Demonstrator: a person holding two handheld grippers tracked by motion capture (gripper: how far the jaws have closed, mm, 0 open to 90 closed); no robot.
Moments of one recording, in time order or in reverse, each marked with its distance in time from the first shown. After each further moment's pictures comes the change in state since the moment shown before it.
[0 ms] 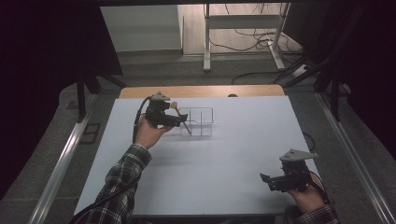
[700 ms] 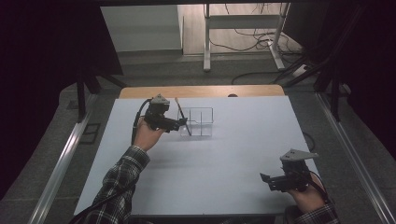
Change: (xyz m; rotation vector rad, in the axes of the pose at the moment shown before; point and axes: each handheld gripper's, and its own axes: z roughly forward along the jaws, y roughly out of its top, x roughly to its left) left arm -0.003 -0.007 -0.003 0.001 -0.004 0.052; right arm -0.001 0.000 0.000 0.000 0.005 0.006
